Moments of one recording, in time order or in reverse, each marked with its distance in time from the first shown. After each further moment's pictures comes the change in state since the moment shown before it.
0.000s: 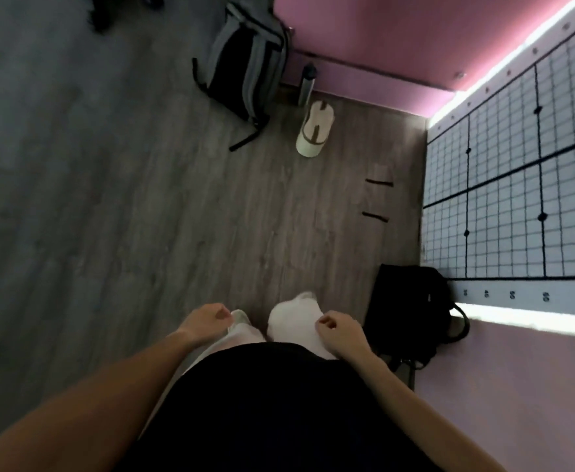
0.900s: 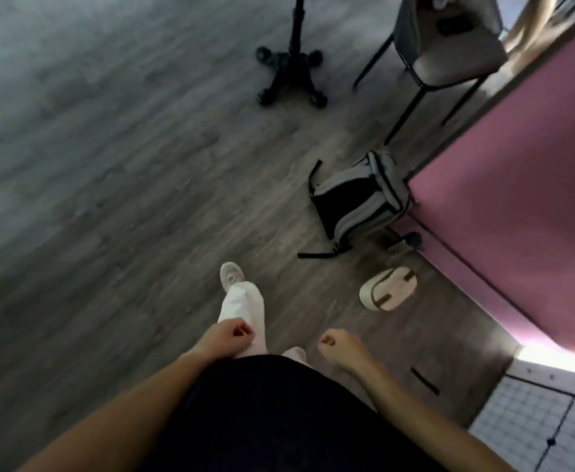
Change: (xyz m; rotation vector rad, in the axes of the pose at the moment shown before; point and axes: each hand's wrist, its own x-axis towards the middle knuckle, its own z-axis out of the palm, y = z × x) left_hand 0.145 0.150 -0.288 -0.535 0.257 -0.122; right_hand 0.286 -0.390 -0.227 -0.650 -0.307 -0.326
